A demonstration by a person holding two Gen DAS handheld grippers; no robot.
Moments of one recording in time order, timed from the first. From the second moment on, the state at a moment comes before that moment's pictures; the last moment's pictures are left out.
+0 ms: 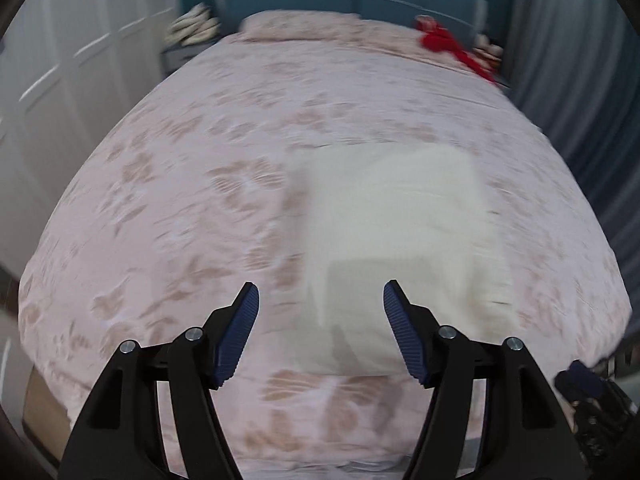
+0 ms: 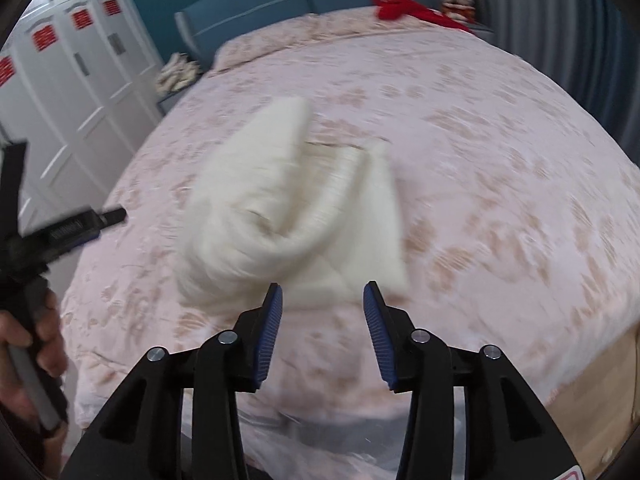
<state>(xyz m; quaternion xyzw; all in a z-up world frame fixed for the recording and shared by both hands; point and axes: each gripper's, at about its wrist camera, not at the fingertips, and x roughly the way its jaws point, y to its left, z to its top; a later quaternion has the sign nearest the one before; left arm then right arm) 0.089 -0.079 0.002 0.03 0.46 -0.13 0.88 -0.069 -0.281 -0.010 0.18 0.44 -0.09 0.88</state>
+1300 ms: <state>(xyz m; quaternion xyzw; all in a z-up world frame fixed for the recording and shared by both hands) 0.150 -0.325 -0.080 0.18 0.50 -0.25 0.81 -0.065 -0.368 -0.119 0.30 0.49 -0.12 0.81</state>
